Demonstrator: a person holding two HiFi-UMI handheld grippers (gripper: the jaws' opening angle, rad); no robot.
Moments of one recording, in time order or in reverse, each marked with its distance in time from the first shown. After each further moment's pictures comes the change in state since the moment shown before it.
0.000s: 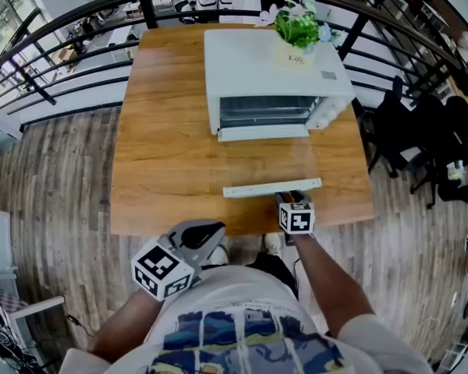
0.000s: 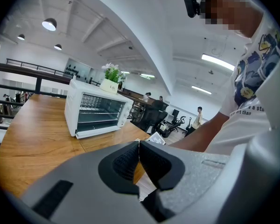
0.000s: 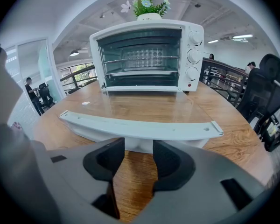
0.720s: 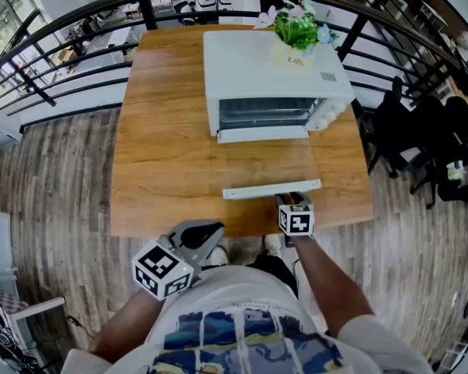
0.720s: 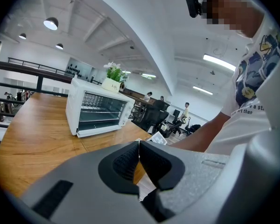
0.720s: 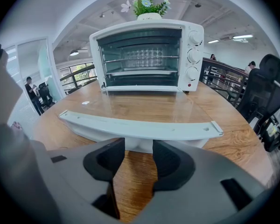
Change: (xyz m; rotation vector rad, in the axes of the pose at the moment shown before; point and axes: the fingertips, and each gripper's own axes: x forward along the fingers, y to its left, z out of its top) left arm 0.003 0.007 -0.002 -0.010 0.001 0.007; right arm 0.001 0.000 0.001 -0.004 0.000 -0.004
